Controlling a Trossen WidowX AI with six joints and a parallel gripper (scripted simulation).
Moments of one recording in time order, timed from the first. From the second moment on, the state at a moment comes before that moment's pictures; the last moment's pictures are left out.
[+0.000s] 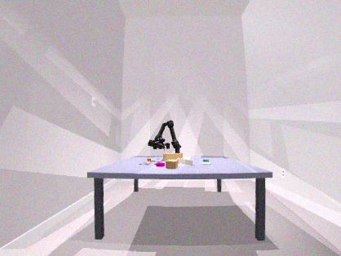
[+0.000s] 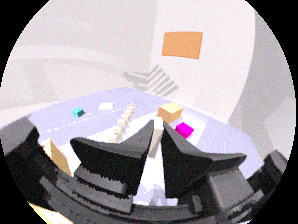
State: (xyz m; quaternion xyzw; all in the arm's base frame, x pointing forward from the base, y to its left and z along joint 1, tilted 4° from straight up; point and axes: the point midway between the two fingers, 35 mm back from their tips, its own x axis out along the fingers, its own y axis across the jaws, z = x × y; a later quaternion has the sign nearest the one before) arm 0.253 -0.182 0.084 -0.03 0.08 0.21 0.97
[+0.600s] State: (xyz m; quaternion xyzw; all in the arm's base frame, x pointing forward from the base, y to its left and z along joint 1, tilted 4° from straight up) arm 0.252 -0.182 0.081 -0.04 0.08 0.20 0.98
